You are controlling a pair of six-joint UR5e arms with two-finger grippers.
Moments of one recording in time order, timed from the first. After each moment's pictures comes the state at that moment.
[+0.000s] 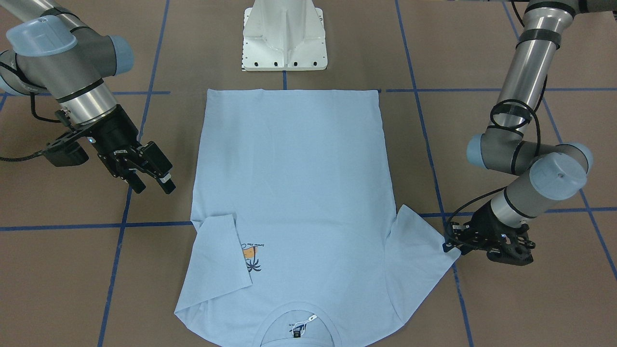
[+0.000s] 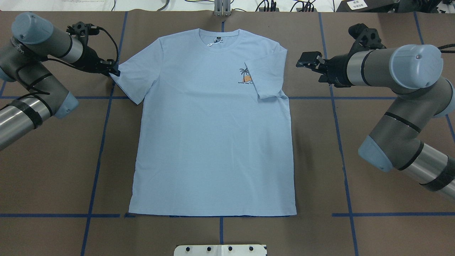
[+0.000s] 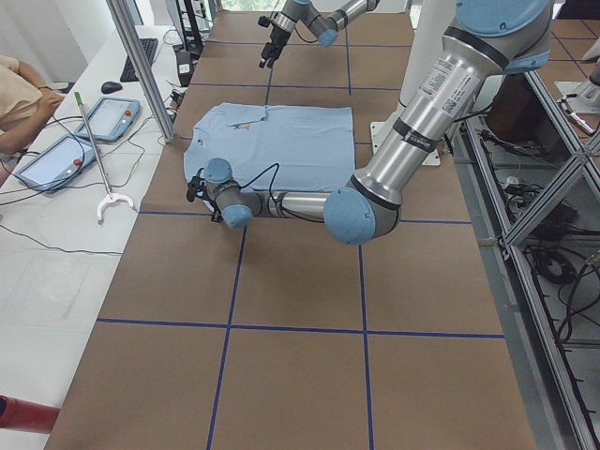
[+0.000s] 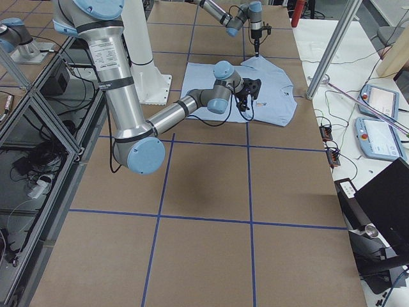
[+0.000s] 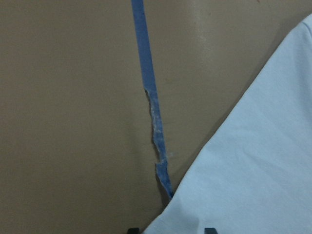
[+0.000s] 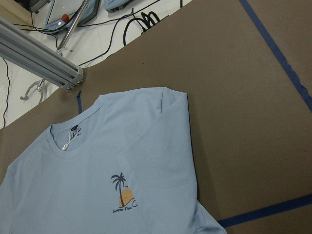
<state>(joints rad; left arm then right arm) -0.98 -2.17 -0.94 -2.52 -2.19 -0.87 0.81 -1.27 1.76 -0.85 1.79 1.55</state>
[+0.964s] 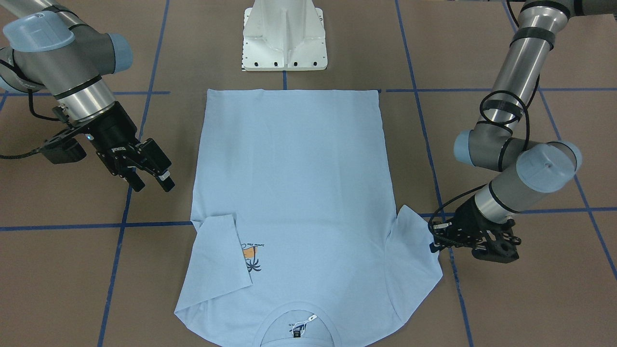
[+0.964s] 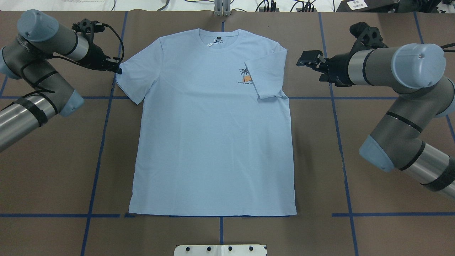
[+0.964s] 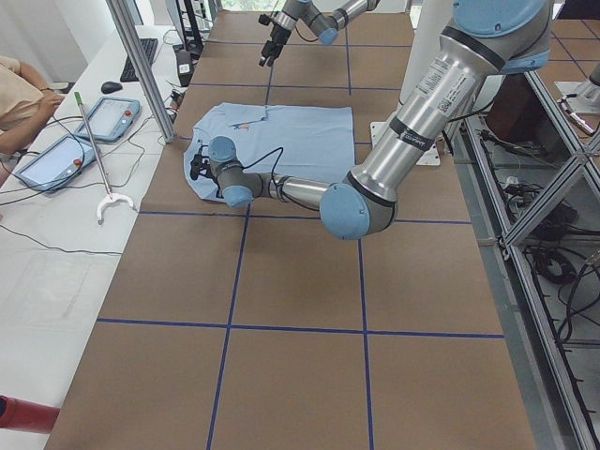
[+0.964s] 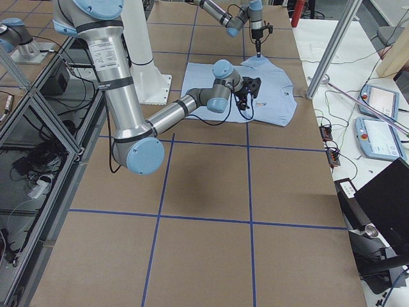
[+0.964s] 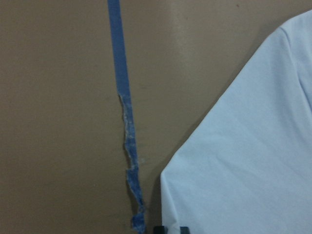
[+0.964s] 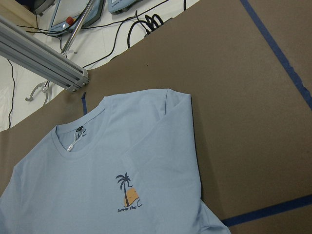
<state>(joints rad) -0.94 -2.20 -1.06 -2.52 -2.19 -1.09 0.81 -1.27 1.77 -0.85 1.79 1.55</state>
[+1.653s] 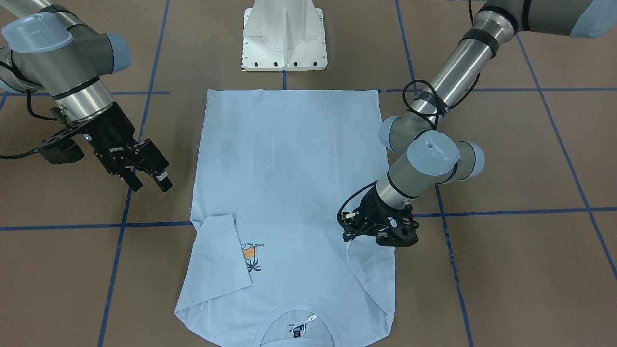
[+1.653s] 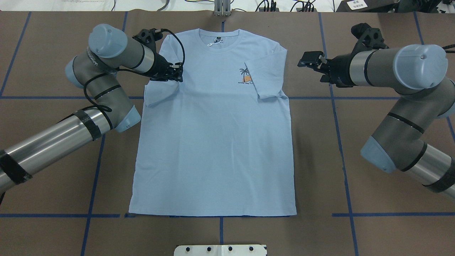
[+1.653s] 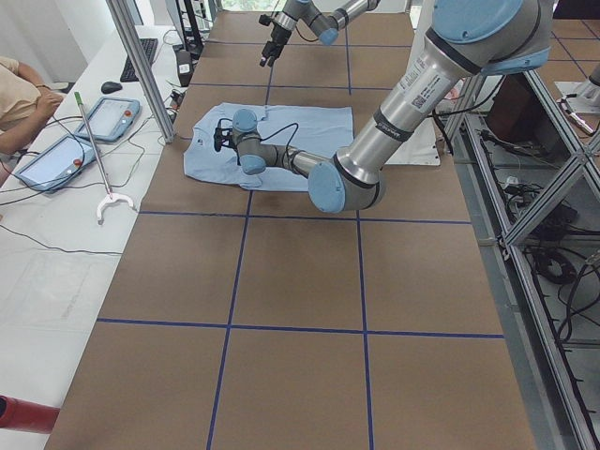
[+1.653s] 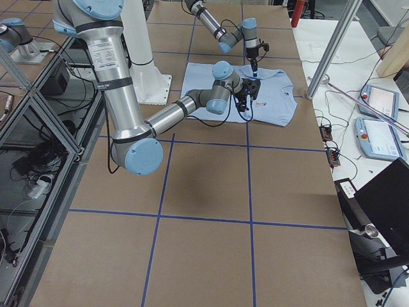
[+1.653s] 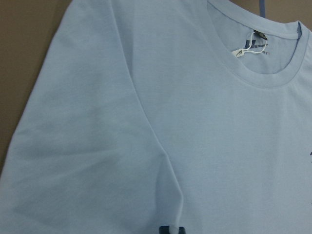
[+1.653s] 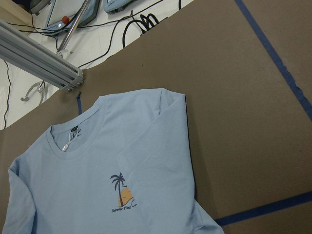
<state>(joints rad) -0.78 -2.38 -0.96 -2.56 -2.02 -1.32 0.81 -1.28 1.77 -0.85 1.80 1.55</state>
